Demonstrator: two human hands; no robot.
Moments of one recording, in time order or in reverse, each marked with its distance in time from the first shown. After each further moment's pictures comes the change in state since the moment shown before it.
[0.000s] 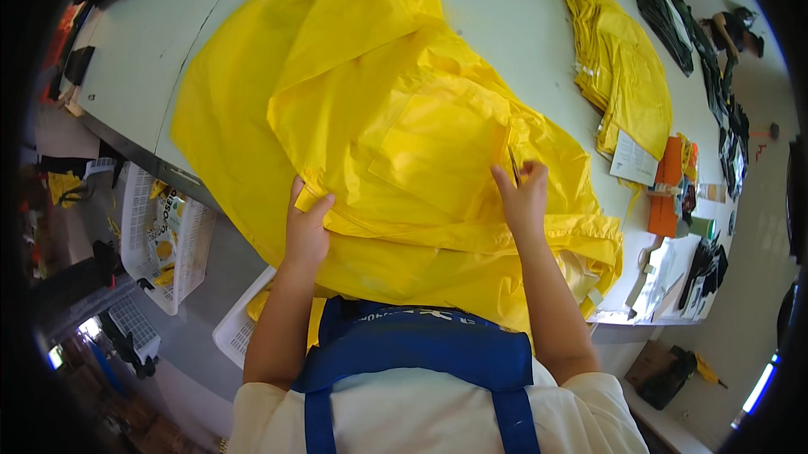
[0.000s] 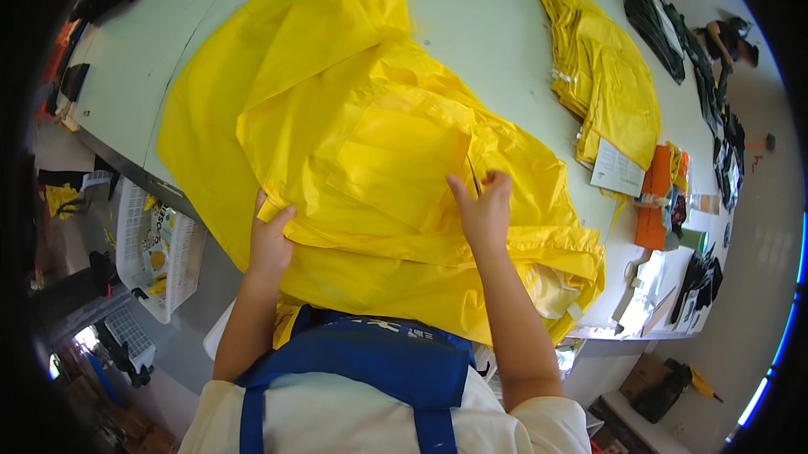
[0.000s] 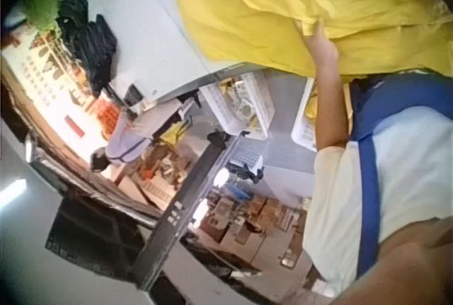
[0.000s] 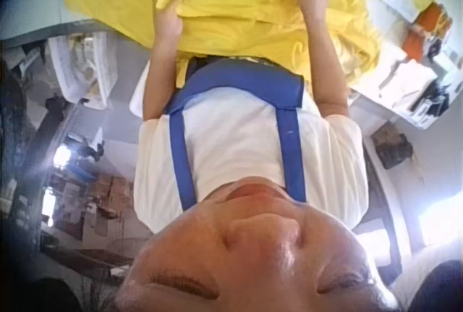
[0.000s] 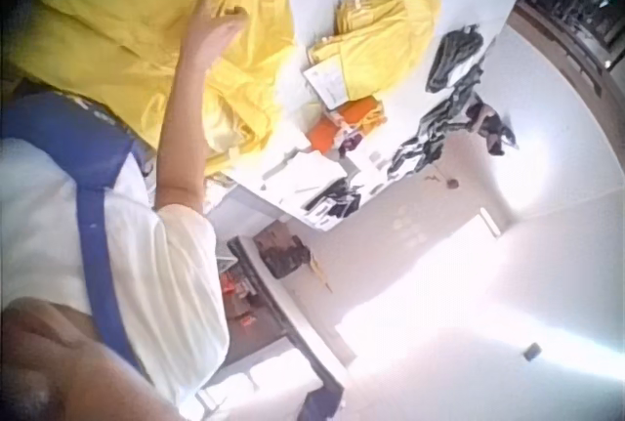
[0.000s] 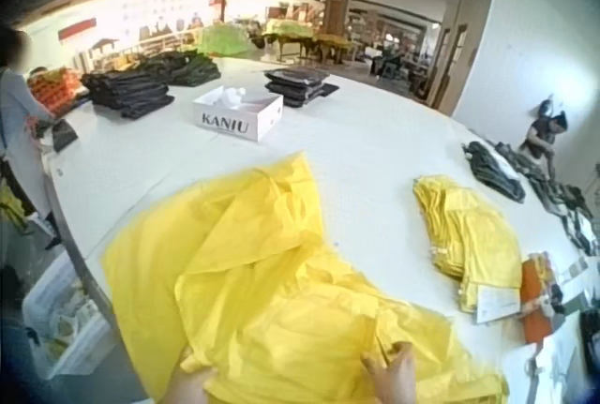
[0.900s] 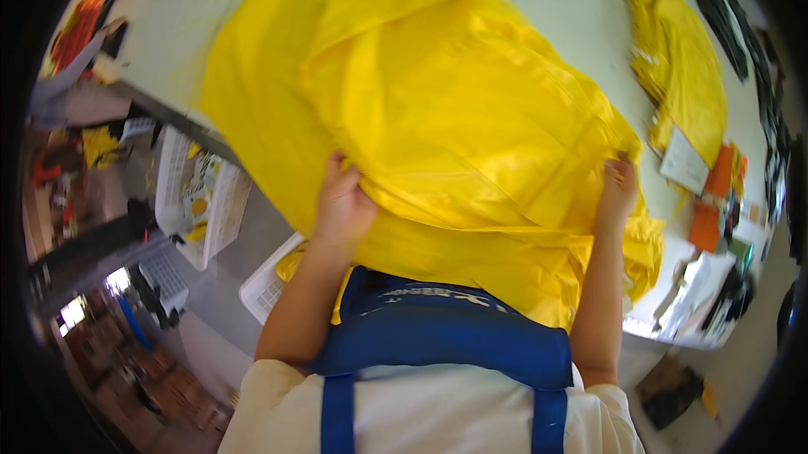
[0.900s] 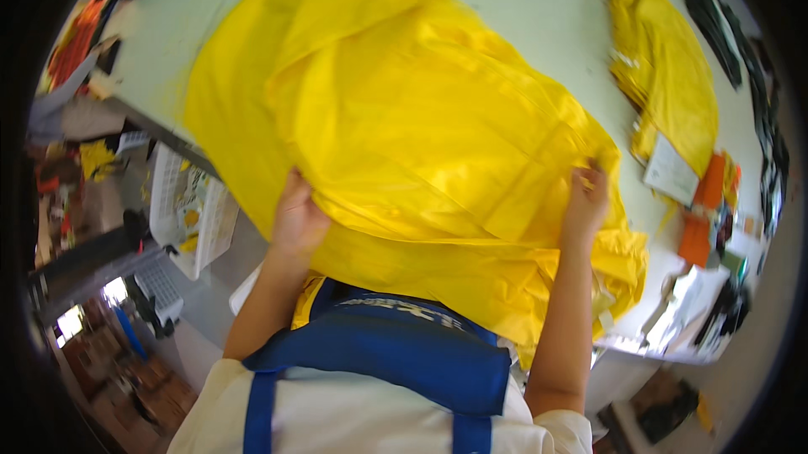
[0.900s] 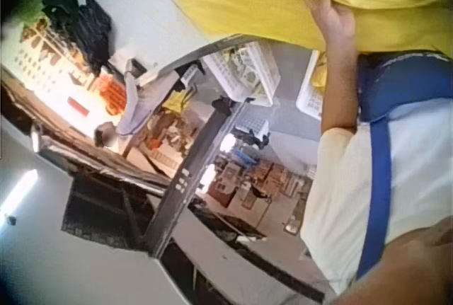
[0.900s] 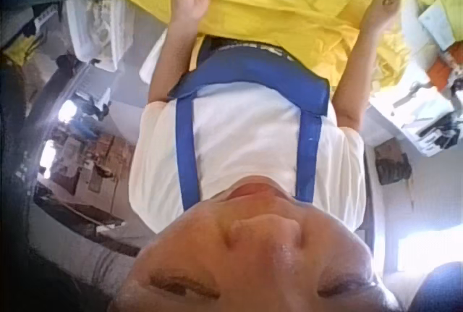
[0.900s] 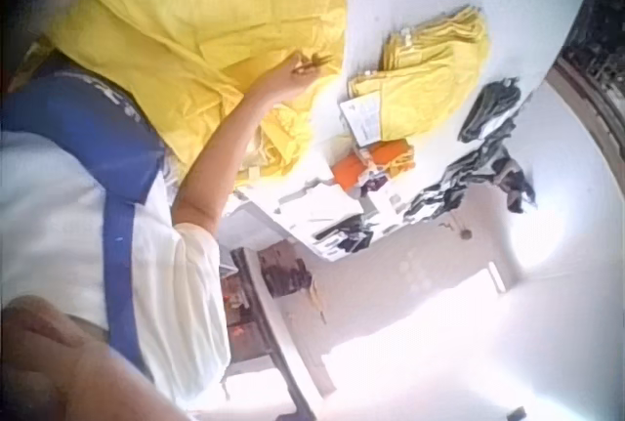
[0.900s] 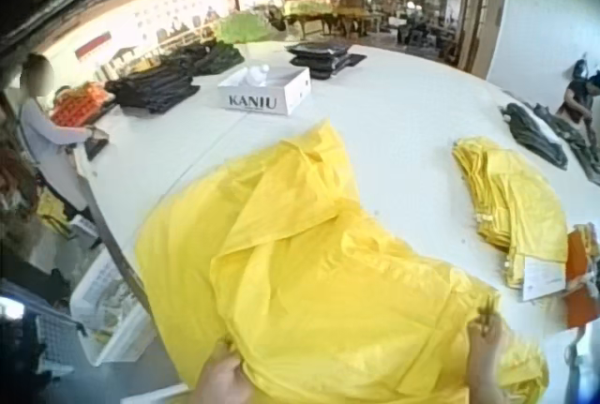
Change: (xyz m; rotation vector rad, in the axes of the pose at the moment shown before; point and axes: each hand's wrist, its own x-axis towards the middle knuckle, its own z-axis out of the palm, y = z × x) left_hand -0.009 -0.018 0.010 -0.344 0.153 -0.064; right_hand 0.026 0.092 -0.026 0.328 0.078 0.227
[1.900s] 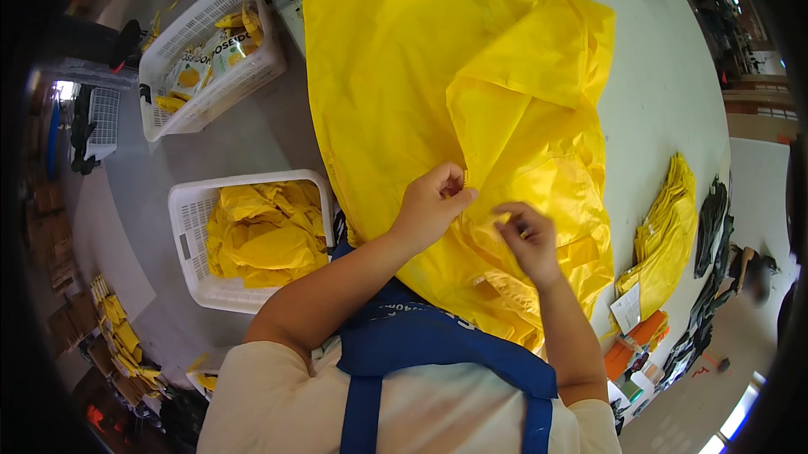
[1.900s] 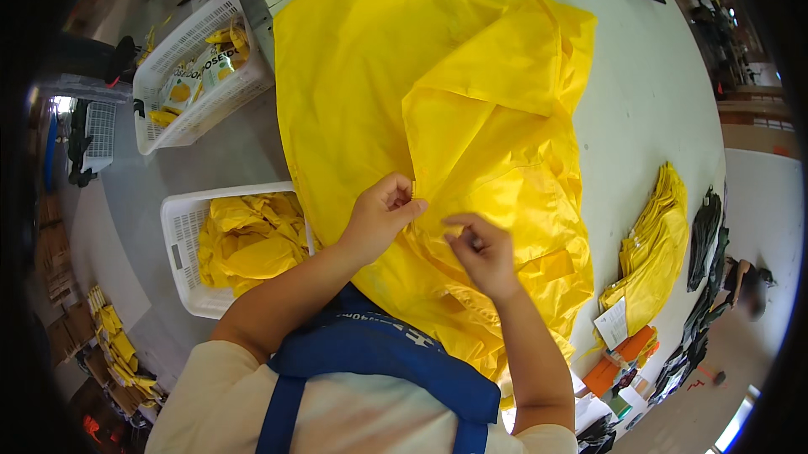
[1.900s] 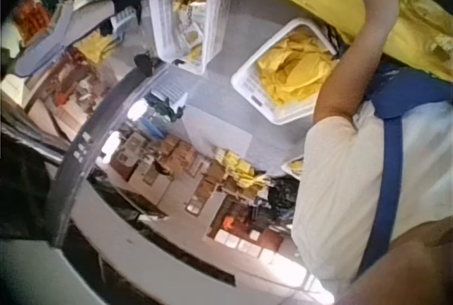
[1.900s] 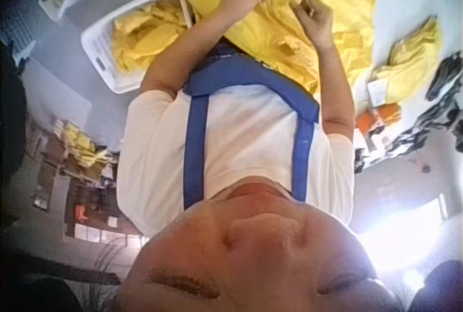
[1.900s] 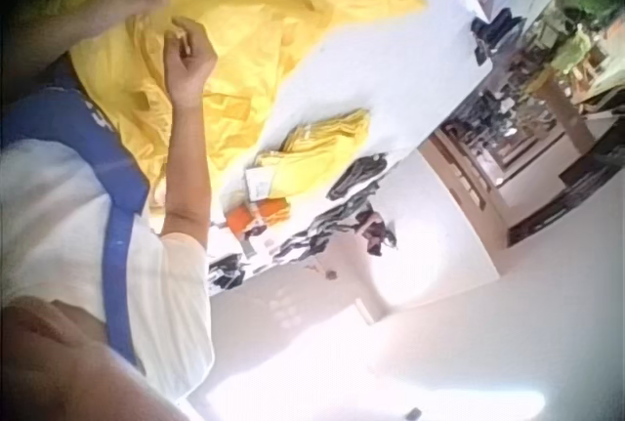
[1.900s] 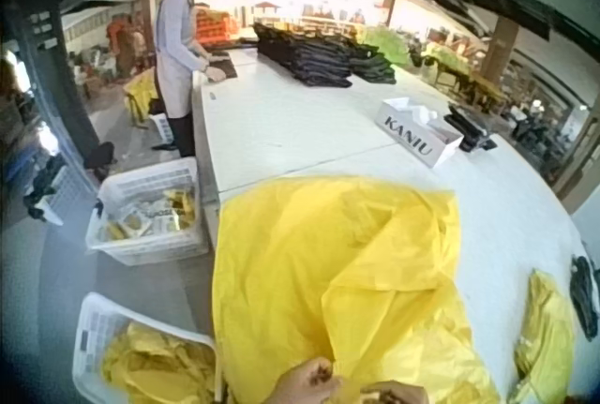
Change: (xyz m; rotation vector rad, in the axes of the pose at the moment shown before) left_hand -0.029 0.034 -0.021 0.633 0.032 0.308; right_hand -0.111 -0.203 0.123 -0.030 -1.309 -0.320
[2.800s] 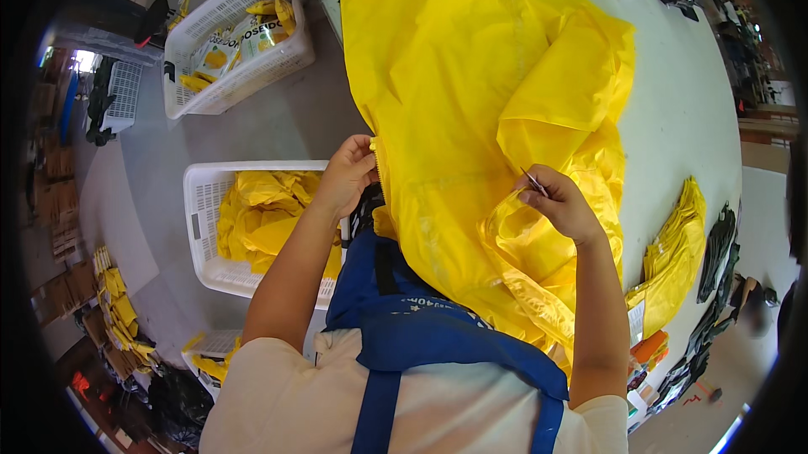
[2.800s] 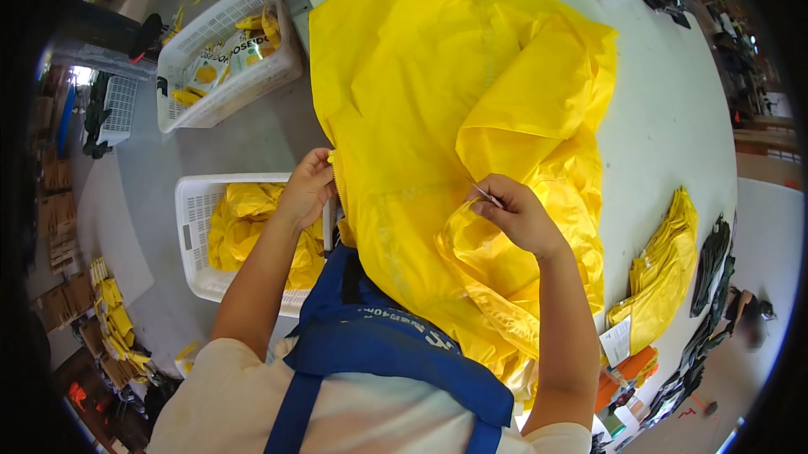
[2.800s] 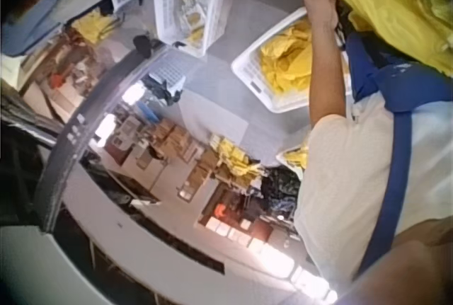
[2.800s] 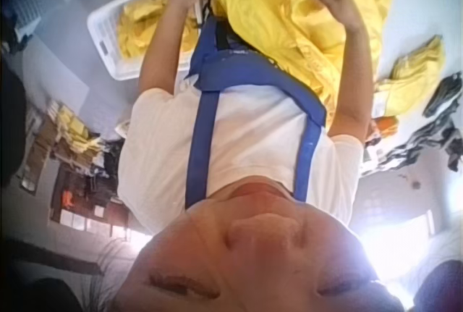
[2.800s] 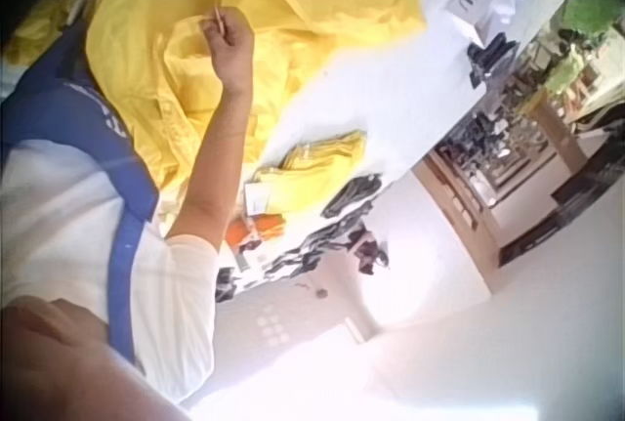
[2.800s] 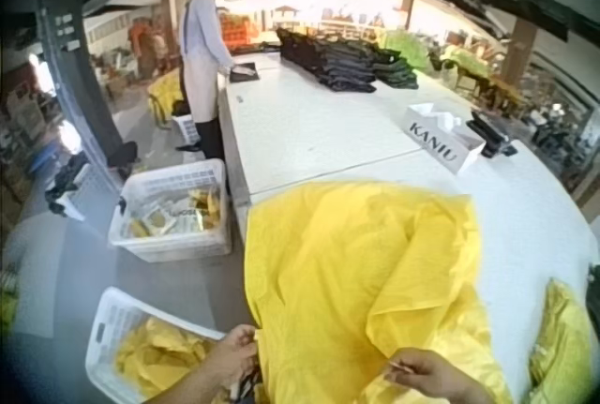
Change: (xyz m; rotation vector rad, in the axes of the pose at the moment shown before) left_hand -0.015 -0.034 -0.144 -0.444 0.267 -0.159; right_hand 0.063 -0.030 -0.023 0.026 -0.420 -0.070
